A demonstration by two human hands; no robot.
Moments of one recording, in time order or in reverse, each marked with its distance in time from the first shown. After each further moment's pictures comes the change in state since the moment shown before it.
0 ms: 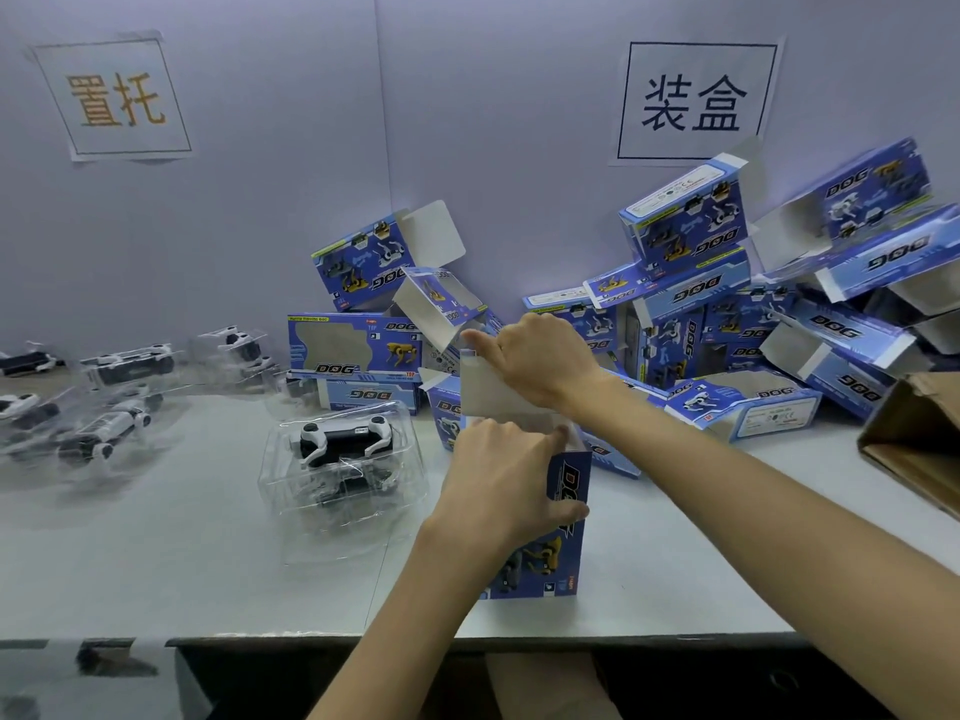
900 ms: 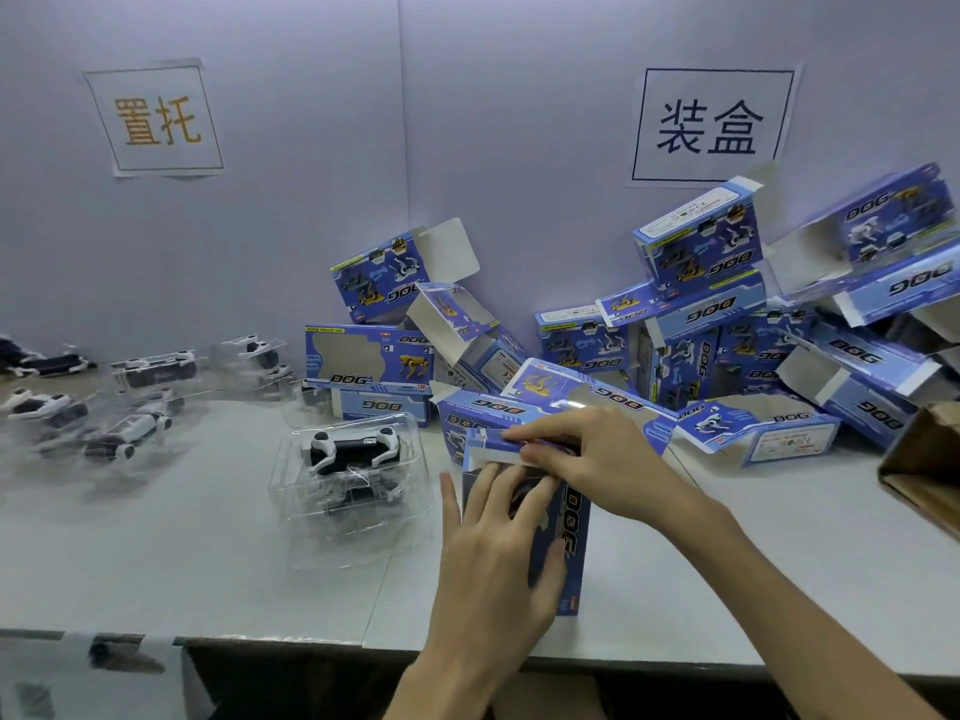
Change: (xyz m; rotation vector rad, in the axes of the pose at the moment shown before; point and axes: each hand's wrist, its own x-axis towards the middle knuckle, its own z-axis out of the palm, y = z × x) left_hand -0.056 0.017 0.051 -0.420 0.411 -0.130; right_hand -0.089 -0.008 -0.039 0.609 -0.205 0.193
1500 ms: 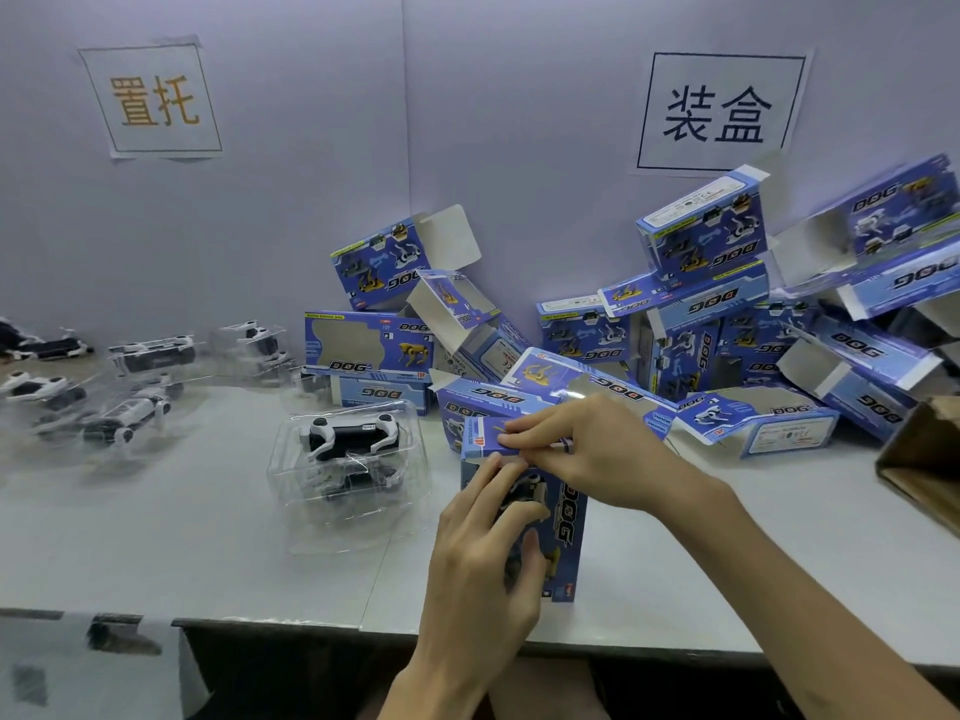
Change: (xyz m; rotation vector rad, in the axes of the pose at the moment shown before) left_hand -0.019 -0.006 0.002 -0.198 0.154 0.029; right_hand 0.003 -0.009 -0.005 -0.135 -0.132 -0.023
